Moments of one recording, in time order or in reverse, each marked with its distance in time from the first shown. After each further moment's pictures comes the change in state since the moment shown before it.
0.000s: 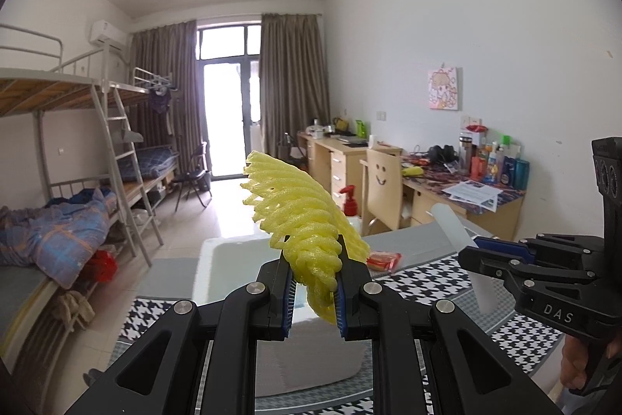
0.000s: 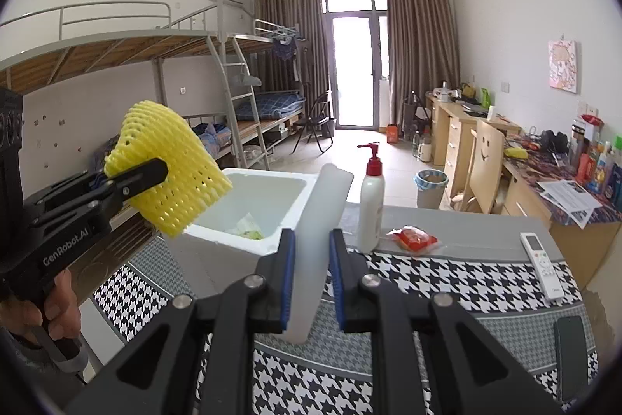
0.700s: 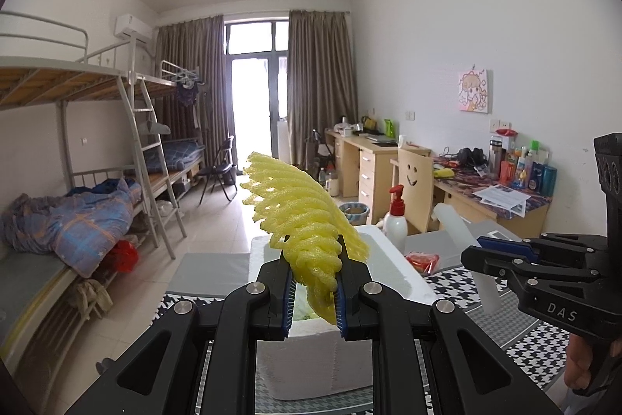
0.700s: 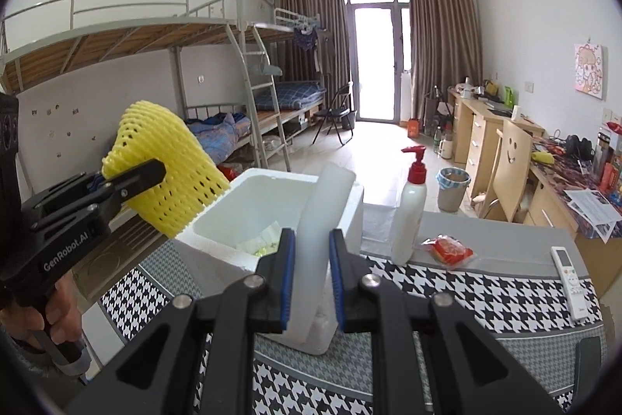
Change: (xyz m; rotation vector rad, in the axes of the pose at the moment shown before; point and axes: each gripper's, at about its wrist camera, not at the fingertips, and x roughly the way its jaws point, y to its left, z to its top) left arm 0.013 0.030 0.000 -0.034 0.014 0.093; right arm 0.041 0.021 0.017 -0.030 0.047 0.069
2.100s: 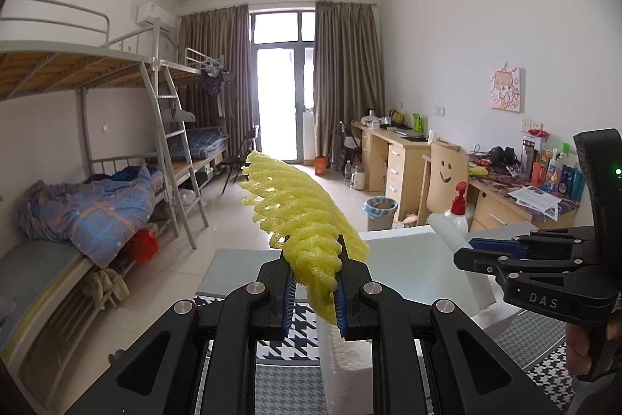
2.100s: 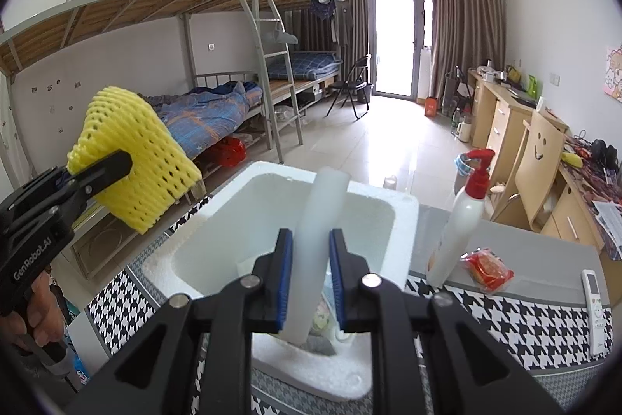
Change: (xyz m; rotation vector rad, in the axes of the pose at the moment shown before) left arm 0.037 0.052 -0.002 -0.033 0.029 0.088; right arm 0.083 0.023 0.027 -0.039 0.115 0.039
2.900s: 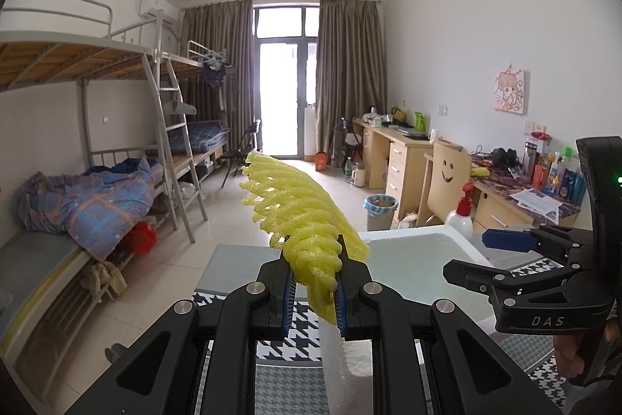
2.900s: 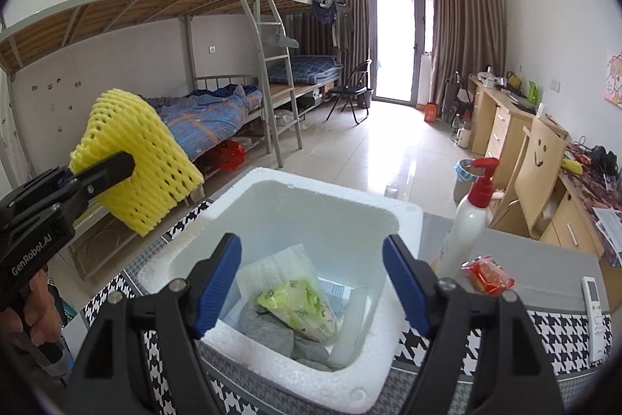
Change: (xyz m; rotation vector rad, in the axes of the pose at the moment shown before) left arm 0.007 0.004 0.001 -0.021 0.016 0.001; right arm 0.001 0.004 0.003 -0.014 -0.019 -0.008
